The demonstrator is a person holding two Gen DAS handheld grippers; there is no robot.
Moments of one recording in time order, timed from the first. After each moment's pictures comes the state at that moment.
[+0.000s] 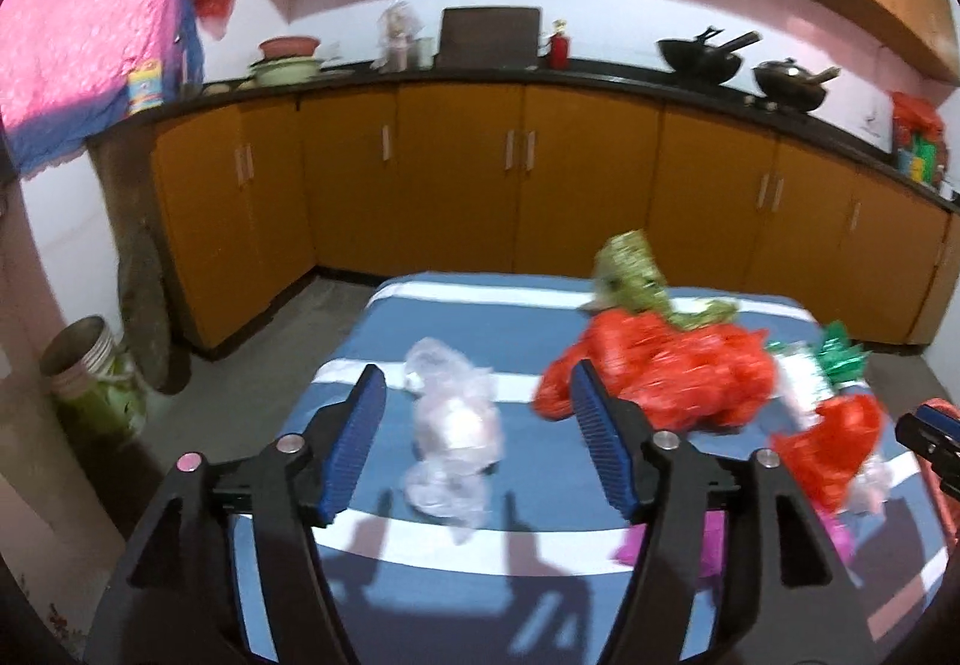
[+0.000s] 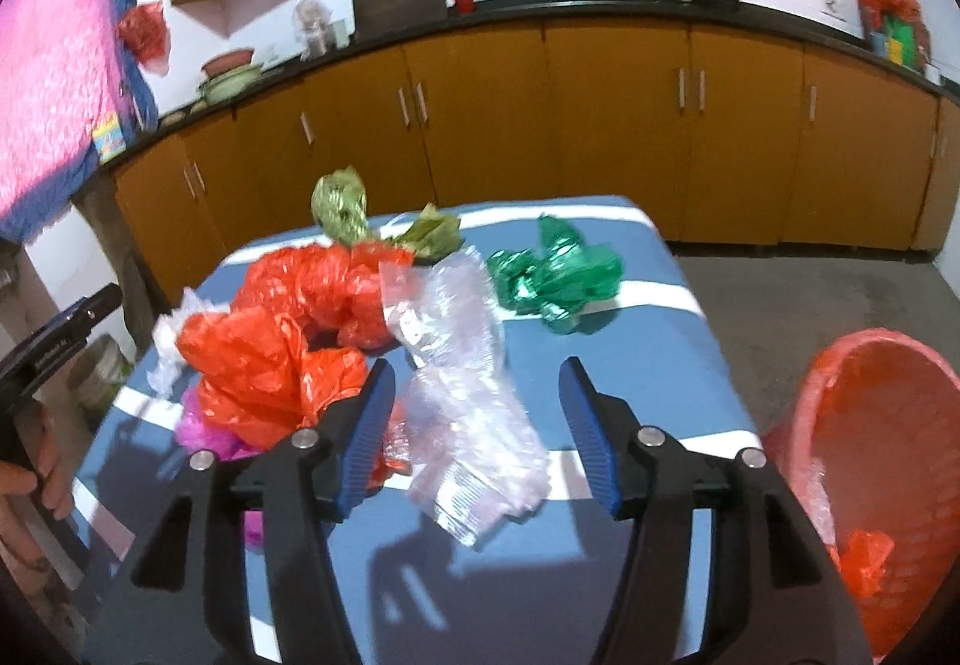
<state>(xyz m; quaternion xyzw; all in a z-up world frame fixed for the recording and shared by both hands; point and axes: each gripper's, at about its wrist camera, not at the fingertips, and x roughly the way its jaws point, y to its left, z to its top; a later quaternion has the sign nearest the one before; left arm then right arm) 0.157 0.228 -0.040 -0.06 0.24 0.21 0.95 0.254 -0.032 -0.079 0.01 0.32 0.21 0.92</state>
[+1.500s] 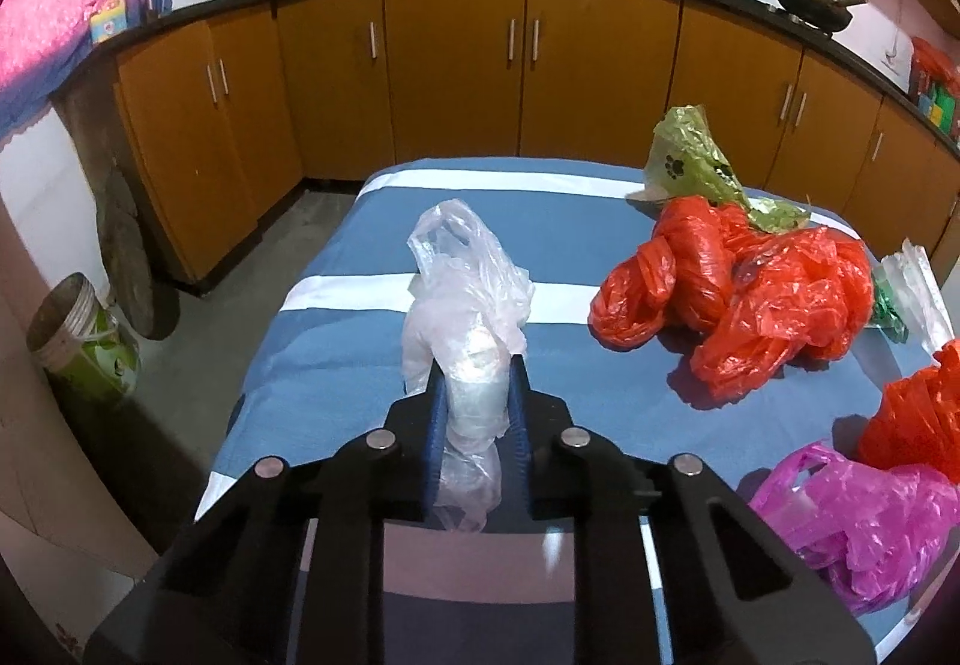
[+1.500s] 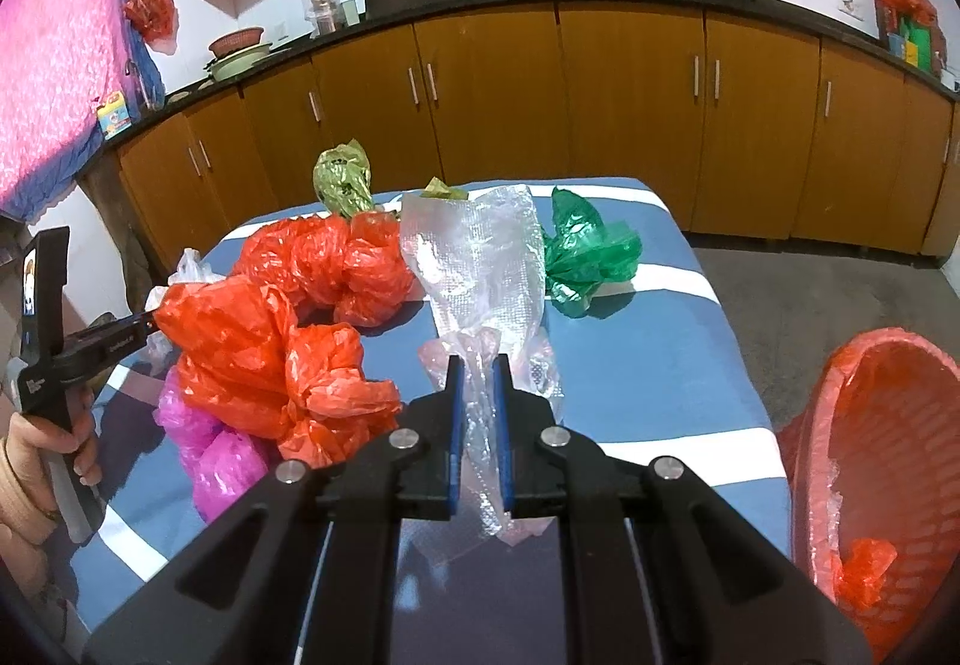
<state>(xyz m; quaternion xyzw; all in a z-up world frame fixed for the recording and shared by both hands) 0.193 0.267 -0.090 -0.07 0.35 0.19 0.91 0.258 -0.033 -0.089 0.00 0.33 0.22 0.92</state>
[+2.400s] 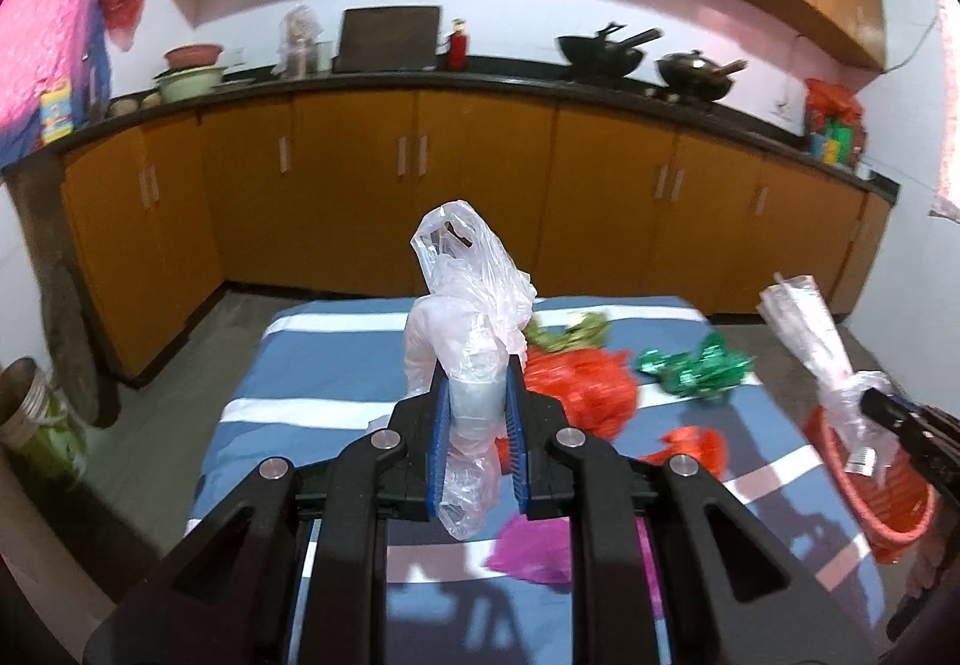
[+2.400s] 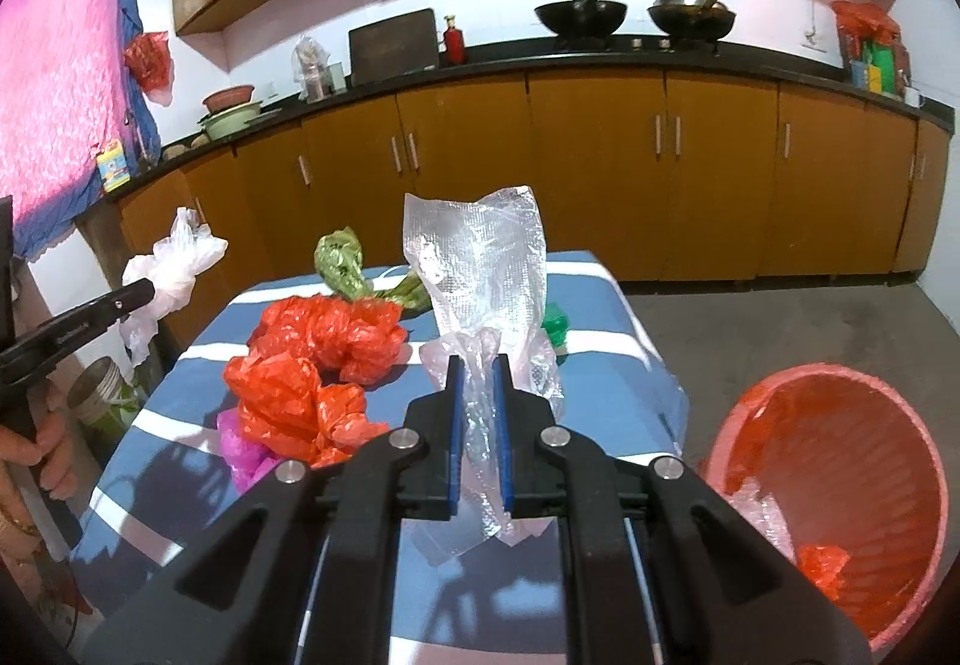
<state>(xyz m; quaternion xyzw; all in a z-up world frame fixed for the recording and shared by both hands) 0.164 0.187 0.010 -0.06 0.24 0.07 0.97 0.216 -0.084 -0.030 0.02 0.26 0.20 0.94</state>
